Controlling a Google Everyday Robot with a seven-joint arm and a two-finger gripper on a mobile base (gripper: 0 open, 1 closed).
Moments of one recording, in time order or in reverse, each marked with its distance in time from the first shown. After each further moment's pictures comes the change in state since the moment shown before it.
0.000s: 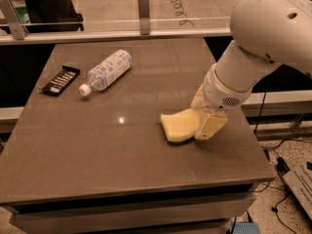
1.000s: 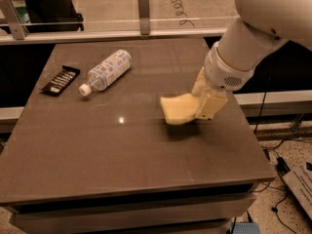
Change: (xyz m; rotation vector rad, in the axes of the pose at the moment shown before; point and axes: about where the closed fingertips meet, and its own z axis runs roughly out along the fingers) arm -0.010 -0.029 -0.033 0.067 -0.002 -0.019
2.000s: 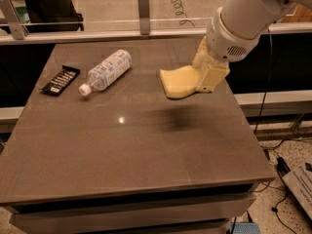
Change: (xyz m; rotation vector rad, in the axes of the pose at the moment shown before) arm -0.014 -0.048 -0.046 0.125 -0.003 -0.050
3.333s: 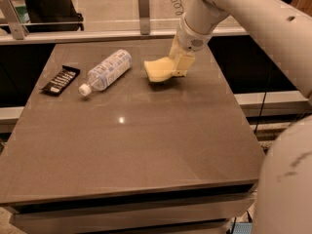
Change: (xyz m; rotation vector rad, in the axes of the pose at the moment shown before) arm -0.010 -0.116 0.111 -0.022 -0.044 -0.076
